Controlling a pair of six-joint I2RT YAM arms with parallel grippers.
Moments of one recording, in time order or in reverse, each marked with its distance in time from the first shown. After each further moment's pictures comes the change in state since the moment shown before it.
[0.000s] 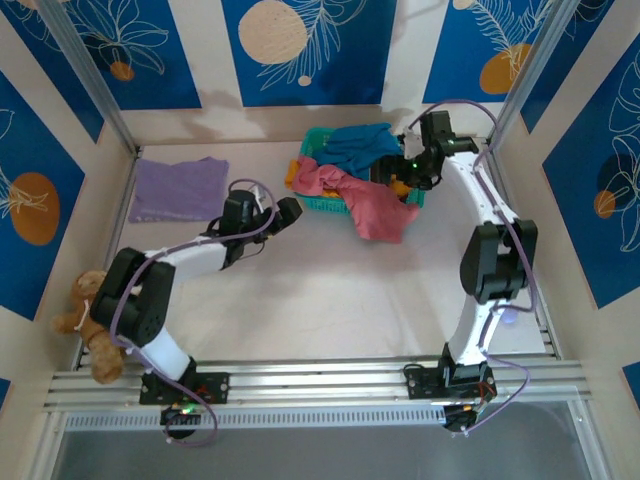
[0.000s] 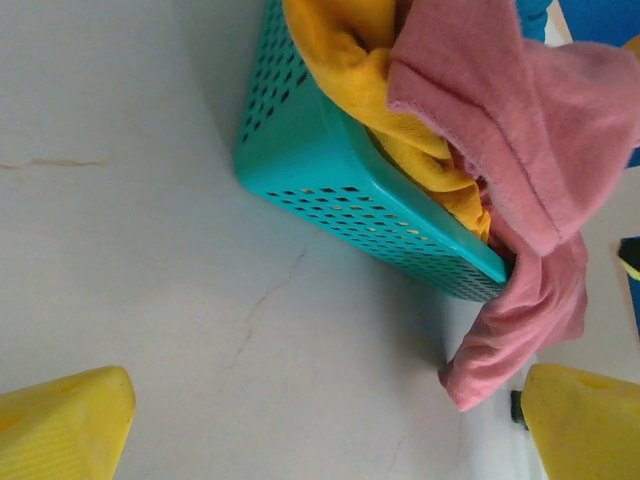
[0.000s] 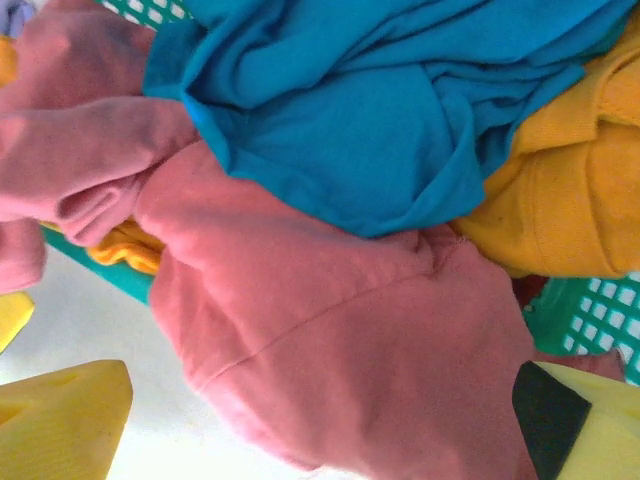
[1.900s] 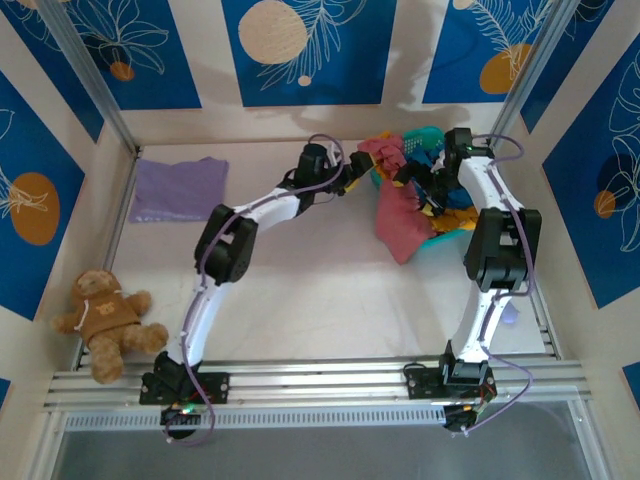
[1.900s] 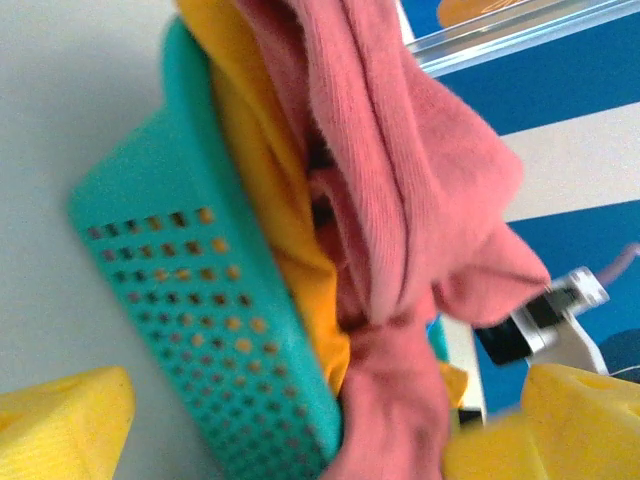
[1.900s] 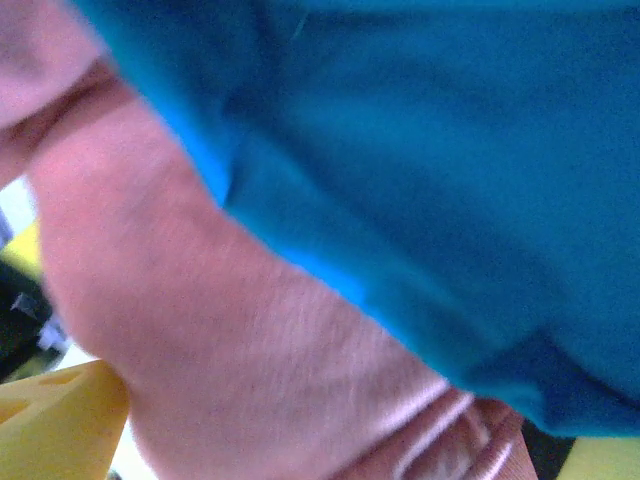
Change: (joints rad) left arm -0.122 0.738 1.013 -0.045 0.221 -0.156; right arm -0.144 0.077 -0.089 -0.010 -0.064 0.465
